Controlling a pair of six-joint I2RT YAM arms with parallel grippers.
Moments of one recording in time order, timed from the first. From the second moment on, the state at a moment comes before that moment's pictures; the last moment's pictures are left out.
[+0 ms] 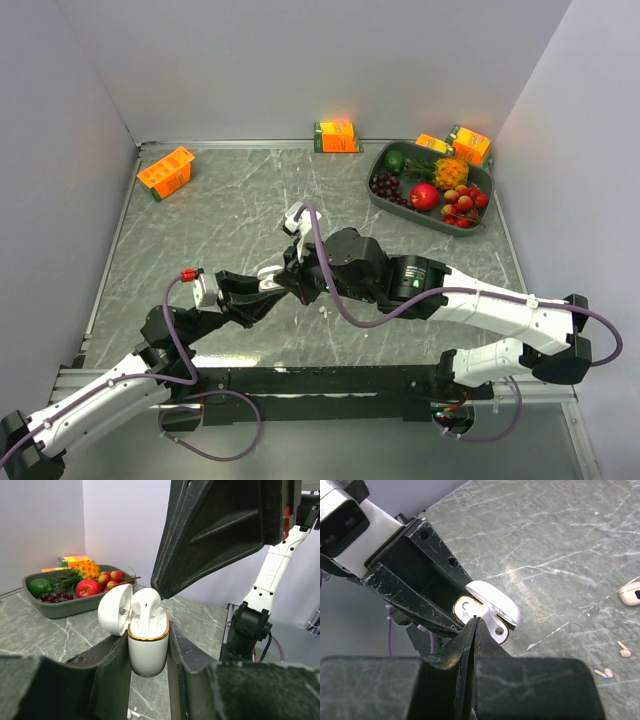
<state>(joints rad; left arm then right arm) -0.83 0.39 0.19 0.62 0.28 -0.25 1.28 1.26 1.38 -0.49 0.16 0.30</state>
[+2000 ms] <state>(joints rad) -0.83 0.40 0.19 0.64 0.29 -0.25 1.26 1.30 1.42 -0.52 0.13 0.31</state>
